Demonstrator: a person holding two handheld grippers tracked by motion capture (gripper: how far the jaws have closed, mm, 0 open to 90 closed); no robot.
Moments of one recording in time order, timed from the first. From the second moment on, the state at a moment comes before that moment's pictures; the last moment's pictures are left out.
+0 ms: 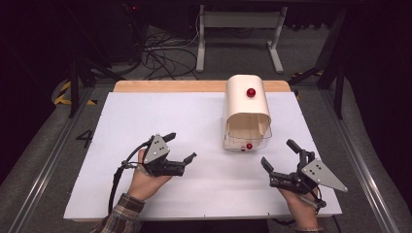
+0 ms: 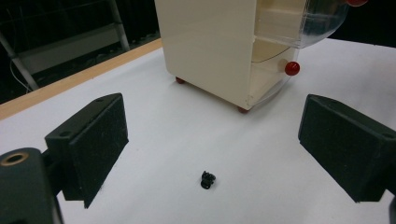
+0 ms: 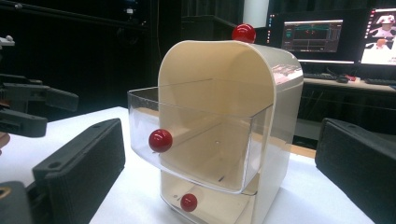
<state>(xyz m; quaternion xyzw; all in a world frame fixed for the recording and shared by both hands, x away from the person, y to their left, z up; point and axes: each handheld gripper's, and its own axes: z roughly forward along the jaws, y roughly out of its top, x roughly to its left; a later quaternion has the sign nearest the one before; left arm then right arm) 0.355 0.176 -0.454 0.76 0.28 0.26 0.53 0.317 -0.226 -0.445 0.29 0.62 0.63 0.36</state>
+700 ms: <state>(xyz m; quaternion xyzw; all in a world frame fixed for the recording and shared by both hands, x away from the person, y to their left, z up) 0.369 0.165 -0.462 0.78 0.30 0.25 0.48 0.319 -0.226 -0.445 0.29 0.62 0.63 0.36</state>
